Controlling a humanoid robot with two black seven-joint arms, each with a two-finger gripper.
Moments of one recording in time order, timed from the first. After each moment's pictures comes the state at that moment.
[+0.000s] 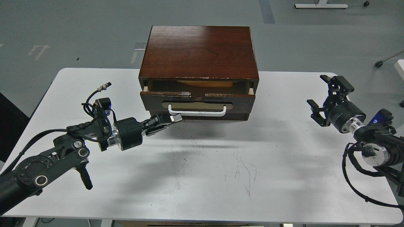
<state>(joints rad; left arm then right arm) -0.51 0.50 -0.67 -1.23 1.22 -0.38 -0.40 0.71 -0.62 0.21 0.86 0.04 0.23 0.49</state>
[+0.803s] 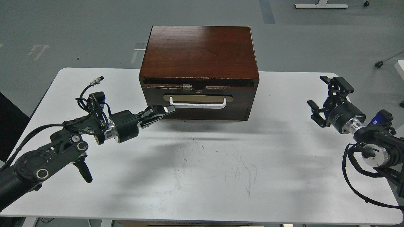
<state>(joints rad) -0.54 0.49 -0.68 -1.17 1.21 -0.33 -0.39 0.70 -0.62 0.21 0.86 0.04 0.23 0.49</state>
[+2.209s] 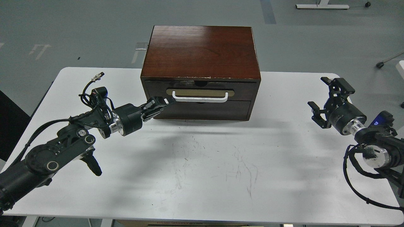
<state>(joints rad) -0.59 0.43 -0.67 -1.09 1.17 -0.30 -0.36 0.70 -0.63 0.21 0.86 0.04 0.23 0.49</state>
